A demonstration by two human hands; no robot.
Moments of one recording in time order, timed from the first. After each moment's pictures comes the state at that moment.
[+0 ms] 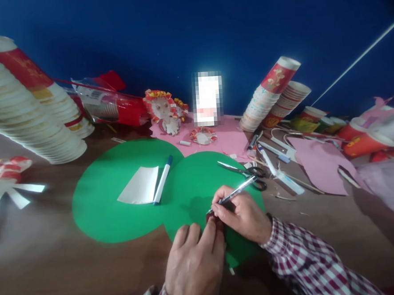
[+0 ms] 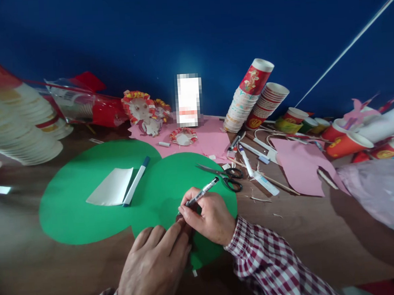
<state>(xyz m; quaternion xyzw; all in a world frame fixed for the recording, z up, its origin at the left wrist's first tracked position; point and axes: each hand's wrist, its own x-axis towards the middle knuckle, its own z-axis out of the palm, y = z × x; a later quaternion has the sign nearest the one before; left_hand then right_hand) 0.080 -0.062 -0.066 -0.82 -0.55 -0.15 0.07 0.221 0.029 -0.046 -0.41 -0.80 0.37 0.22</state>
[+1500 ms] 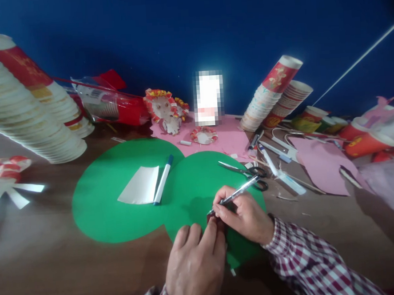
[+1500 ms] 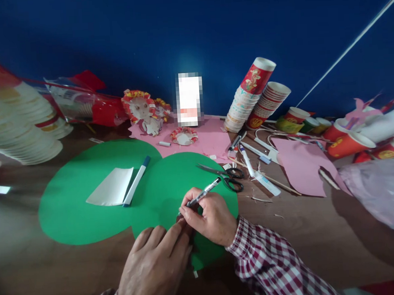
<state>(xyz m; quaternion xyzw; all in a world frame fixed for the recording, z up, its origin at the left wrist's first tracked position) 0.079 -0.063 -0.065 -0.82 -0.55 -0.15 0.07 0.221 0.029 -0.046 -0.41 -0.80 0.38 0.22</state>
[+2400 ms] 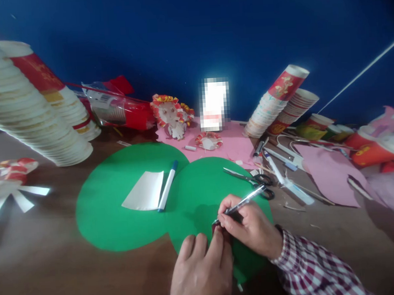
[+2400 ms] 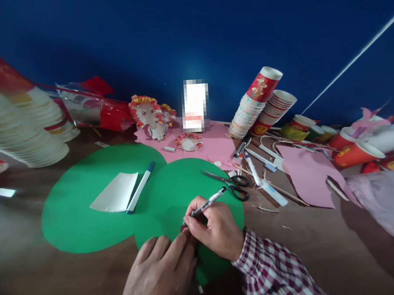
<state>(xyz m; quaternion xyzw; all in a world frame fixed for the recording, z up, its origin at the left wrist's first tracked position) 0.079 -0.061 -0.072 -0.81 -0.55 -0.16 0.08 0.221 0.029 -0.047 -0.42 -0.81 0.37 0.20</state>
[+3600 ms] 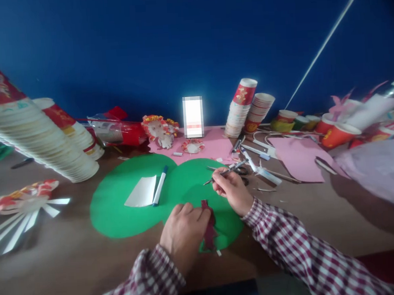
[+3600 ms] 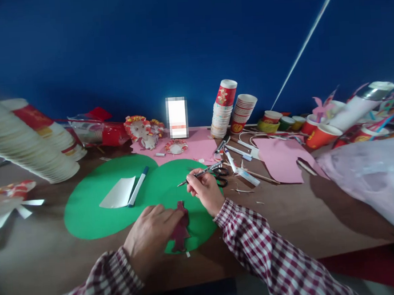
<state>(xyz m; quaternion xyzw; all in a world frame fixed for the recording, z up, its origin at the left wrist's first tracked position) 0.071 -0.033 -0.029 -0.87 -0.50 -0.03 -0.02 0.225 0.046 -0.047 -0.42 -0.51 0.59 0.46</state>
